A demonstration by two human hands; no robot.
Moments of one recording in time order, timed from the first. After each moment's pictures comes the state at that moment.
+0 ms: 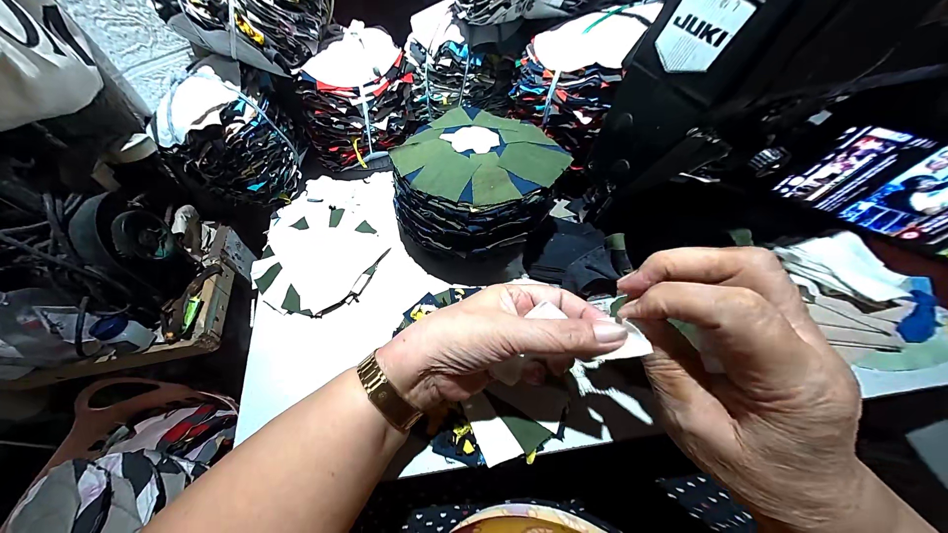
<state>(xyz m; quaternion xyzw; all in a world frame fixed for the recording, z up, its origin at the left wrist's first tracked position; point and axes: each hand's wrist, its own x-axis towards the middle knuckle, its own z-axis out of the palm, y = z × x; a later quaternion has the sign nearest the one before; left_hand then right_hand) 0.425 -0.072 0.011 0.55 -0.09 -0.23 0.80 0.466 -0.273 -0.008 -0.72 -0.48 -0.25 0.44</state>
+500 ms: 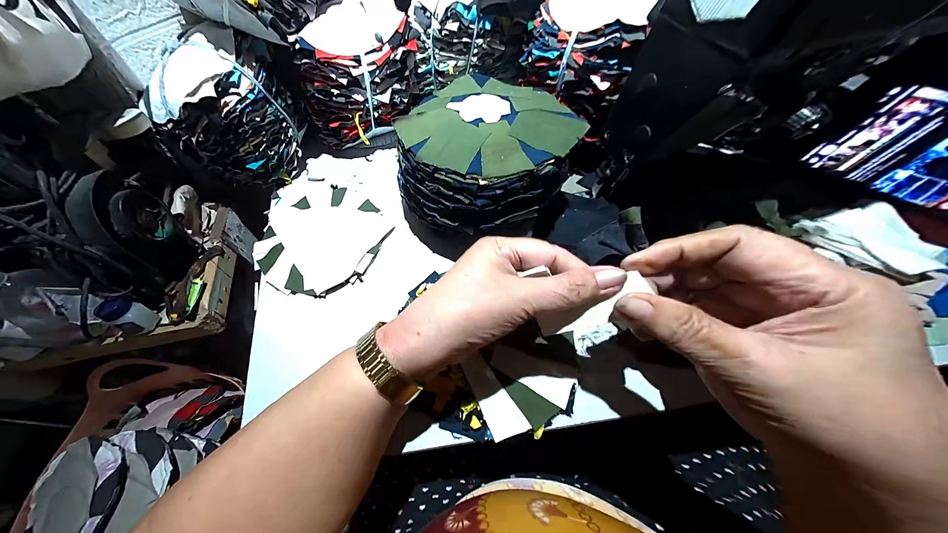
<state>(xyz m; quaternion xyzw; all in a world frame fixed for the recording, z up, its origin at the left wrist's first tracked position) 0.433 -0.066 0.009 0.70 -0.11 -0.06 0.70 0.460 -0.276 -0.003 -0.73 -0.32 -0.05 0.60</state>
